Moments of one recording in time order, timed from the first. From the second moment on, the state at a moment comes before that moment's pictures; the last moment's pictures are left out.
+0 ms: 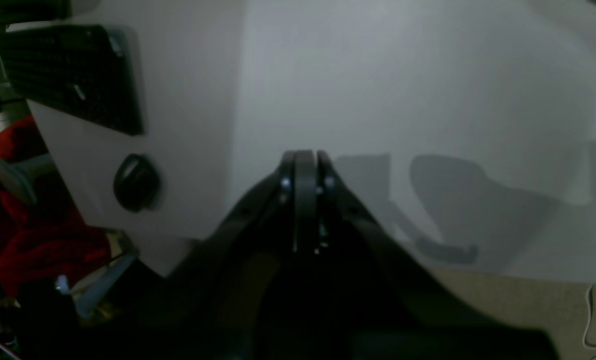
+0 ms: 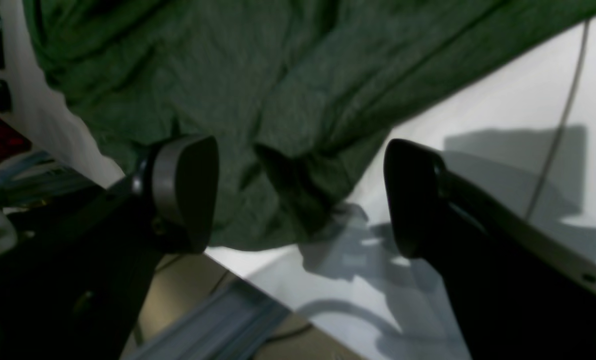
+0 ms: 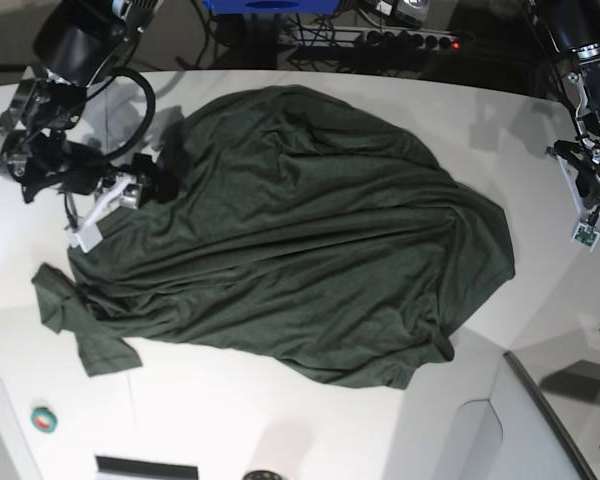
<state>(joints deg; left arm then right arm) 8.5 -22.2 -29.9 89.4 19.5 -37.5 46.3 3.6 -5.6 41.2 75.0 29.7 39.9 -78.9</state>
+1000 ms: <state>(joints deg) 8.5 -22.1 -29.8 89.4 19.3 -37.5 46.2 8.2 8.1 41.1 72.6 30.0 25.2 -74.6</state>
